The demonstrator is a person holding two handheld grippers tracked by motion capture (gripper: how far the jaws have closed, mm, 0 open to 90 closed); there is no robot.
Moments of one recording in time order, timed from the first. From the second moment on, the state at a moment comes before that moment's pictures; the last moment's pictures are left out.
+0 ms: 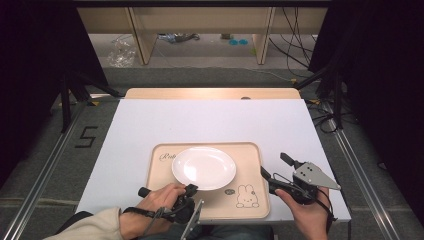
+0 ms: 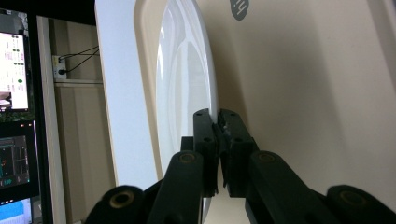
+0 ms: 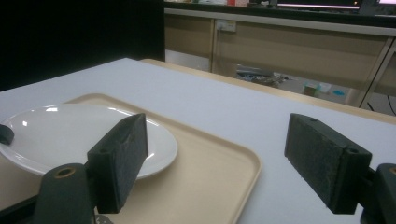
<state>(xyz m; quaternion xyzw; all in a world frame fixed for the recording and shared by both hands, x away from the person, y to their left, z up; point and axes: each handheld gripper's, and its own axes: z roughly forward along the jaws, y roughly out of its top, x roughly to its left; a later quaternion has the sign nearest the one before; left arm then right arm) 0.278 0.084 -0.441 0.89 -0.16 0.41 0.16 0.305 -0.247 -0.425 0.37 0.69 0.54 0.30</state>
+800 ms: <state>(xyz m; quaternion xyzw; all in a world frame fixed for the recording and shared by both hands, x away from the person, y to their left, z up) 0.290 0.086 -0.448 0.91 -0.12 0.33 0.20 0.305 -0.247 -0.425 0.37 0.70 0.53 0.30</state>
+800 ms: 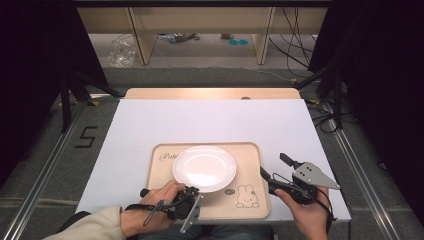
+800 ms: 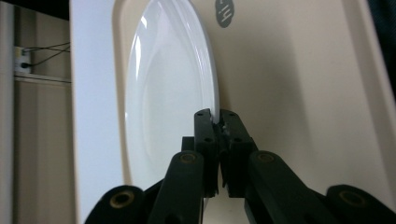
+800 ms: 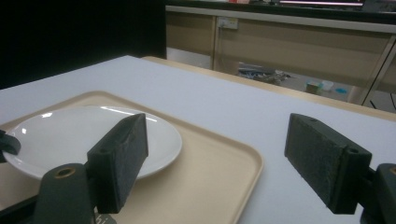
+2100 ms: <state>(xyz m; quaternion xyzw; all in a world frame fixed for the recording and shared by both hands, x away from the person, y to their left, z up) 0.329 0.125 -0.428 0.88 0.07 0.24 0.40 0.306 -0.245 -0.426 0.37 0.70 0.54 0.29</state>
